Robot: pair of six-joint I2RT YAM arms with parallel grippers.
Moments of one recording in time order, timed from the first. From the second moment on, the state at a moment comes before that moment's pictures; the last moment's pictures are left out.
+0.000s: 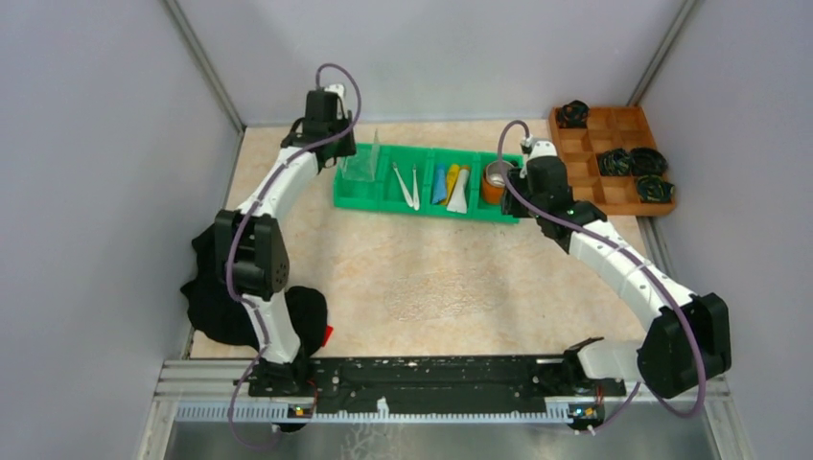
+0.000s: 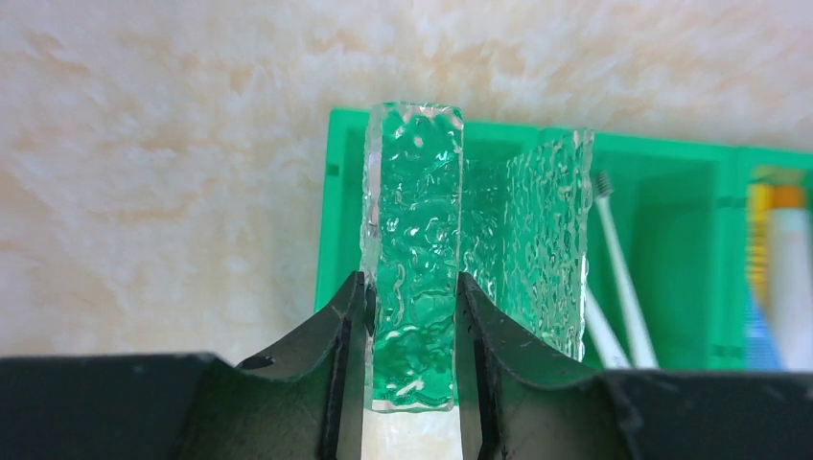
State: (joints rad) left arm -0.22 1.92 1.62 -0.34 -0.09 -0.18; right arm 0.40 1.29 0.99 -0.31 0.14 0.30
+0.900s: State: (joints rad) left arm -0.66 1.23 1.01 -0.53 0.14 -0.34; right arm 0.40 1.06 0.91 -0.38 0.05 0.37
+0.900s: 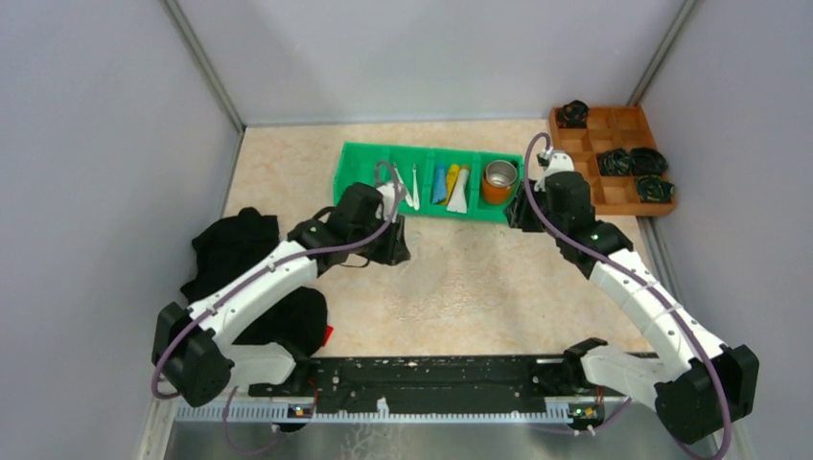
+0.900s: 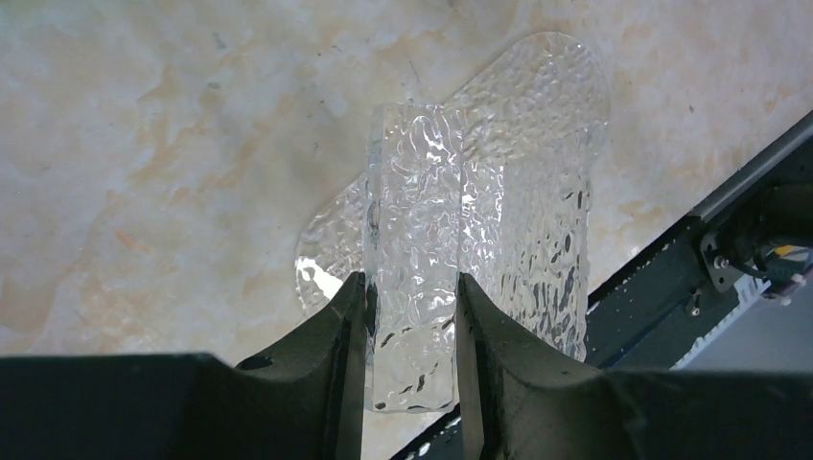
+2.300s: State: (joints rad) left arm -0.83 1.45 1.18 -0.44 -0.13 -0.18; right arm 0.46 1.22 0.86 -0.40 -0.08 0.36
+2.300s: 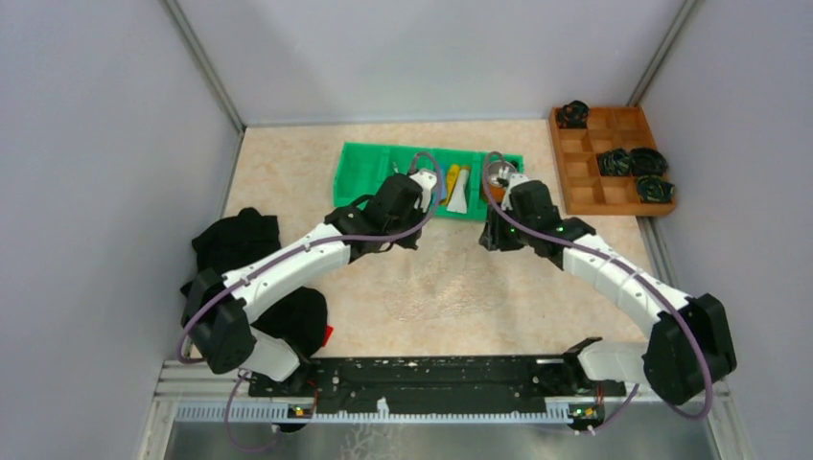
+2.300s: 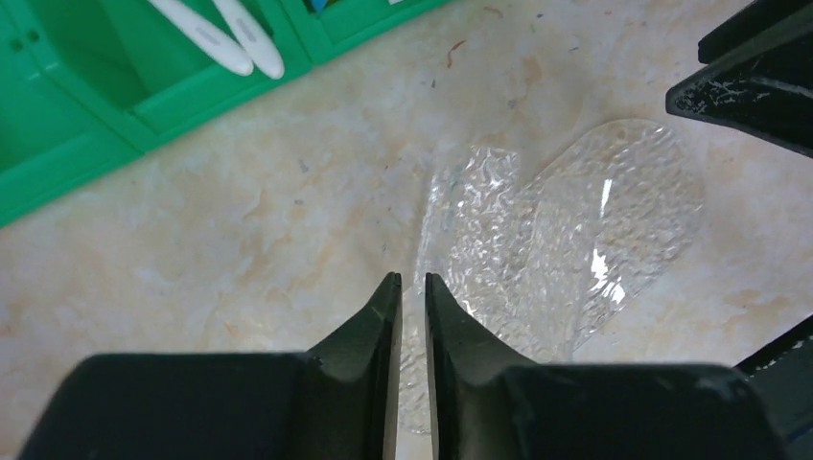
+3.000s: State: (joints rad) left arm -0.83 1.21 0.77 -0.55 -0.06 -0.57; right arm 0.61 1.42 0.86 -0.27 0.00 0.34
